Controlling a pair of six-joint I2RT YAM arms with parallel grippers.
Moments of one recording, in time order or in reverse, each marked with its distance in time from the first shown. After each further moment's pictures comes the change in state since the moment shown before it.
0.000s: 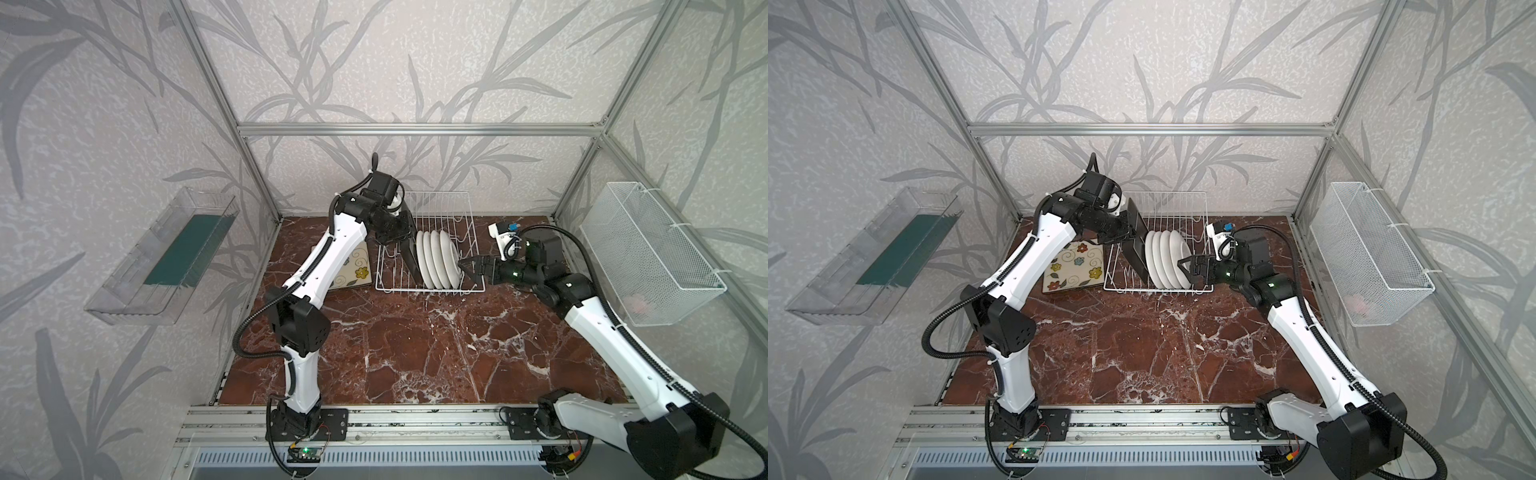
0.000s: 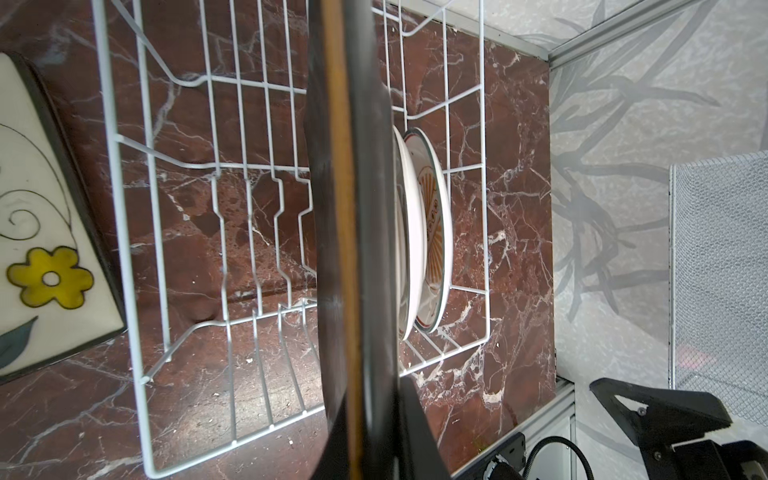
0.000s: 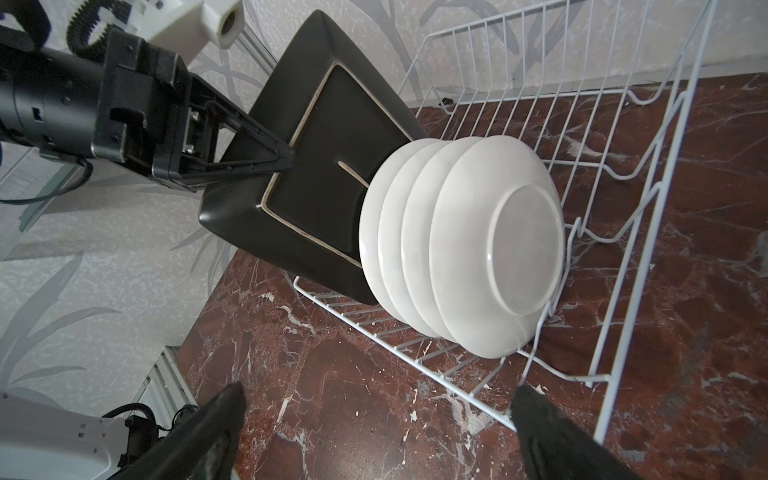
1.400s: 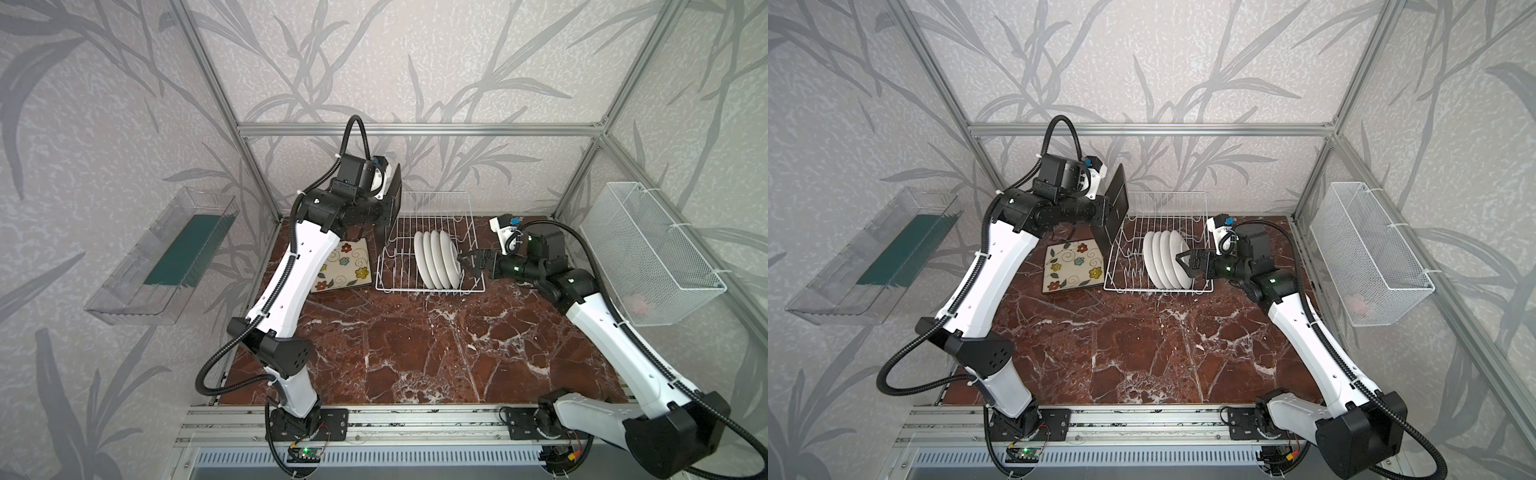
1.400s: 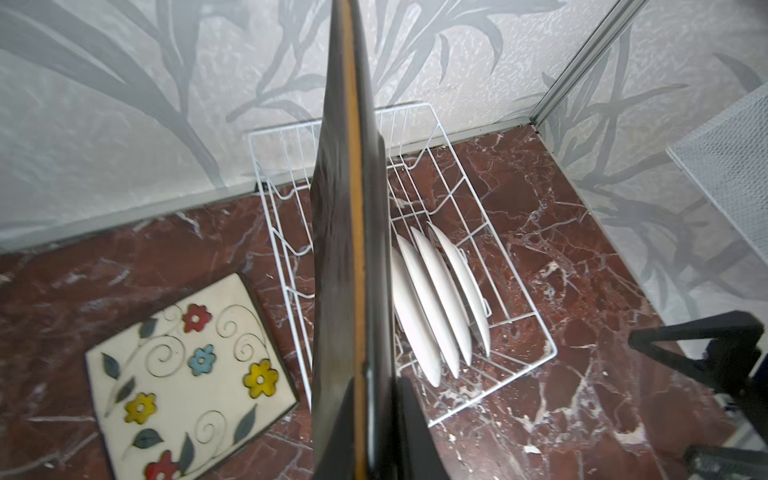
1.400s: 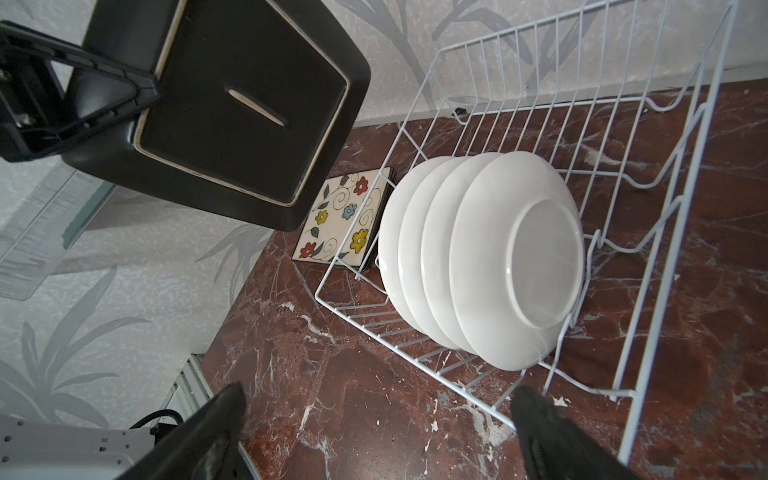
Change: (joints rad) left arm 0.002 -0.242 -0.004 0.054 -0.249 0.455; right arm -0.001 0.031 0.080 -0.019 -0.042 0.060
